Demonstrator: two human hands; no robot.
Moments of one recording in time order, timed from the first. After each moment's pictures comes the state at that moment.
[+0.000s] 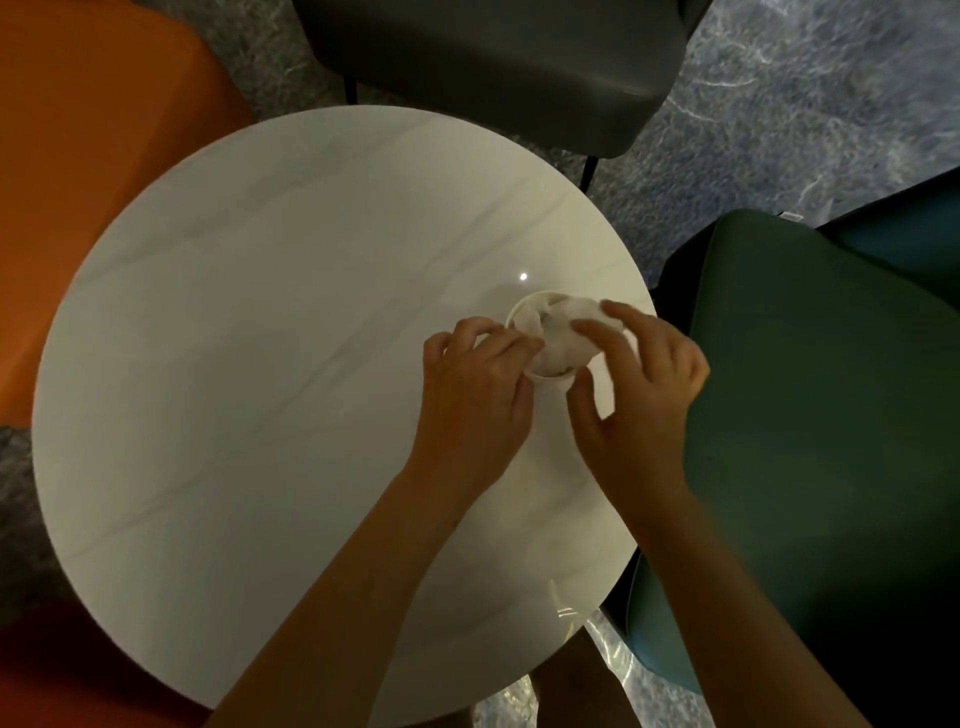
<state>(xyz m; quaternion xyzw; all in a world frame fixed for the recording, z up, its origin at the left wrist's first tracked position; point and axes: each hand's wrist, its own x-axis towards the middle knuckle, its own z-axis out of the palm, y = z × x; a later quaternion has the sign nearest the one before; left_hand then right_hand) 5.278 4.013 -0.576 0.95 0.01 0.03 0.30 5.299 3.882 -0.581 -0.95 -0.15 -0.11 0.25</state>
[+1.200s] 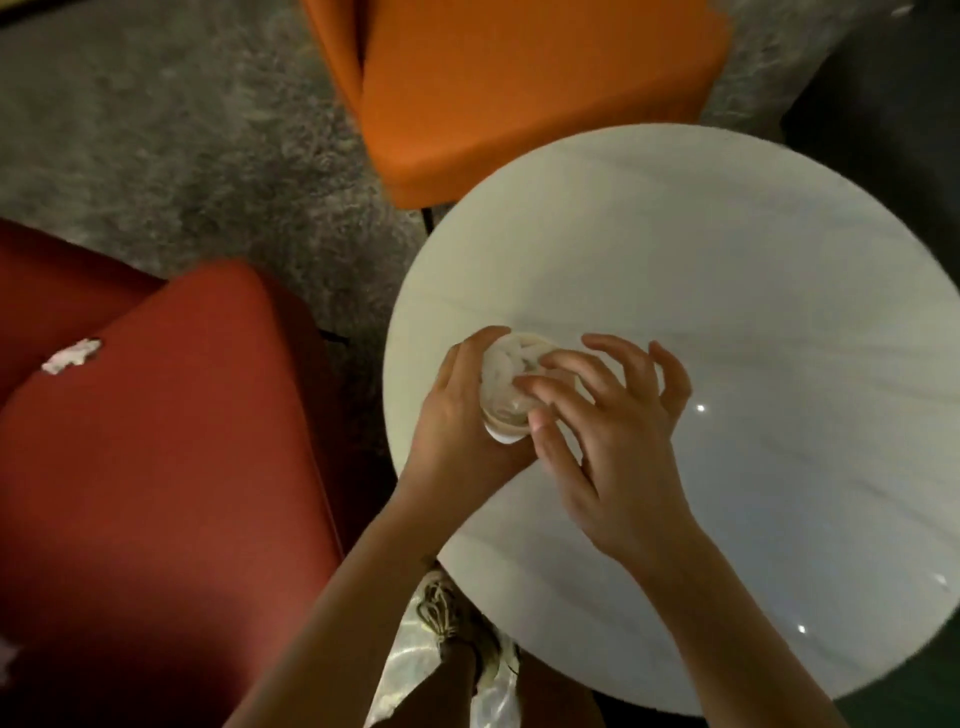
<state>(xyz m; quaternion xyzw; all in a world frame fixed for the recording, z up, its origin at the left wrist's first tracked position) 5.089 4.087 -0.550 0.76 0.46 0.23 0.40 5.204 4.021 -0.542 -0.74 -0.61 0.10 0.28</state>
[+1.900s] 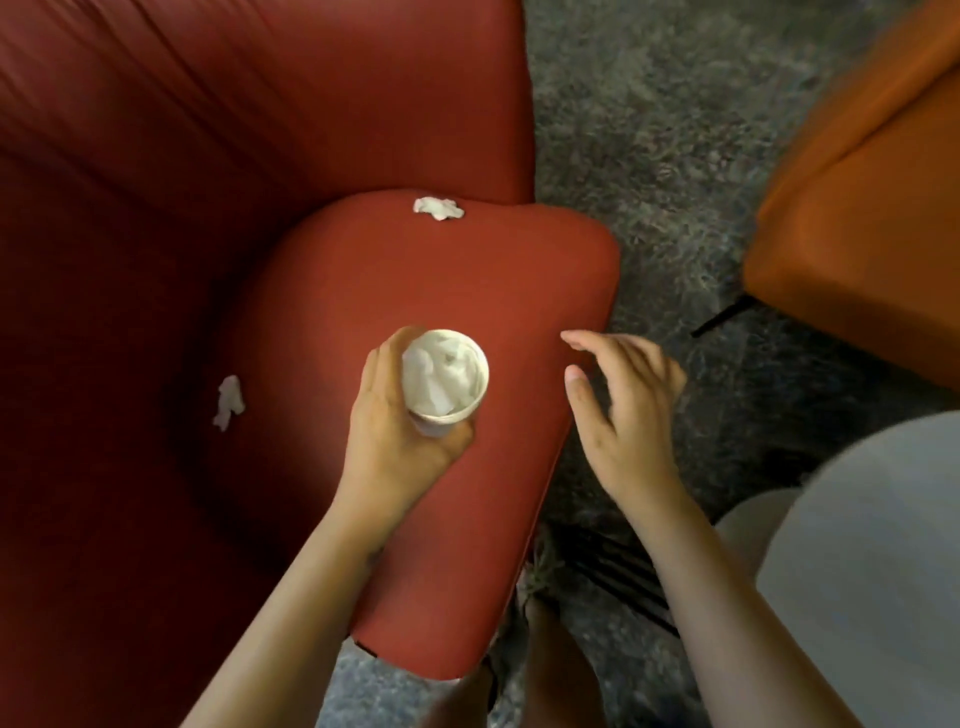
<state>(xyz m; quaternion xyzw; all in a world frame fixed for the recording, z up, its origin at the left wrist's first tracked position) 4.713 4.118 -0.584 0.49 0.76 0.37 0.21 4.887 4.188 -0.580 -0.53 -0.77 0.23 0.26</state>
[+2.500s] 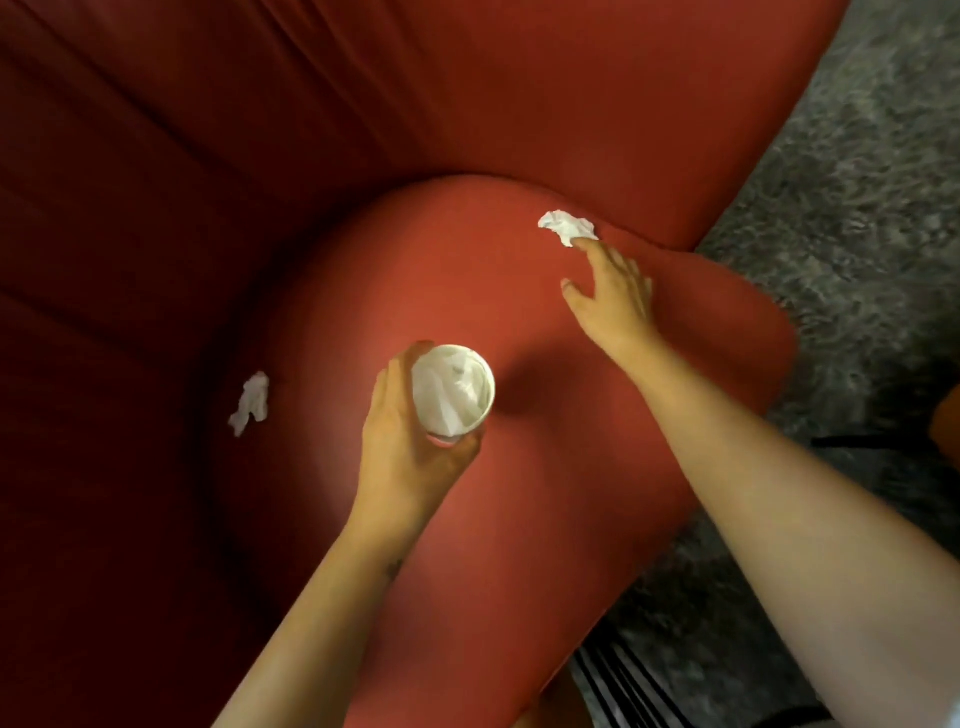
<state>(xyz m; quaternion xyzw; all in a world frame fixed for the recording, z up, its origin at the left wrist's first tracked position) 4.634 4.190 -0.680 0.30 0.85 0.38 0.20 4.701 4.414 -0.759 -0.46 -0.84 0.29 0.04</state>
